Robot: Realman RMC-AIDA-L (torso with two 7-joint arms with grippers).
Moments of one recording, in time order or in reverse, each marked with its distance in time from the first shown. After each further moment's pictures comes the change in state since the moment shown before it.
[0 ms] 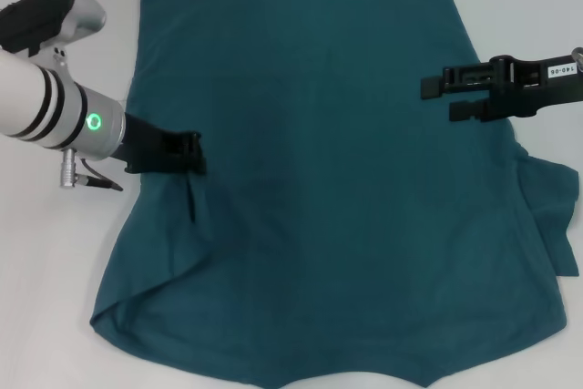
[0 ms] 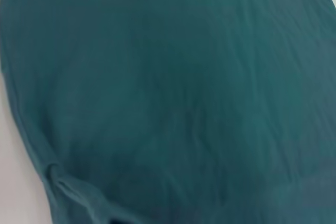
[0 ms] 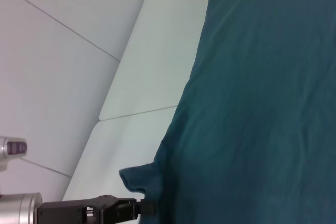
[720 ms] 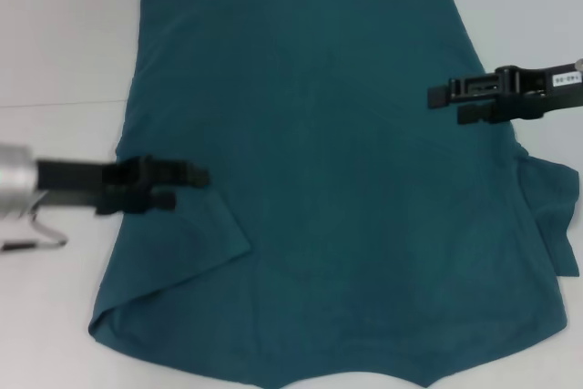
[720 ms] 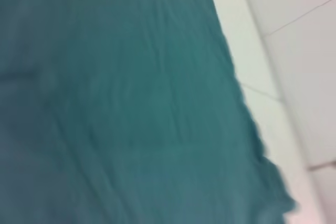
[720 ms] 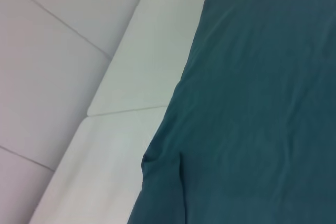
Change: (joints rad) left arm 0.296 -0.015 -0.148 0.234 -0.350 0.358 0.192; right arm -0.014 -0.002 -0.012 -0.003 -0.008 0.021 -0.077
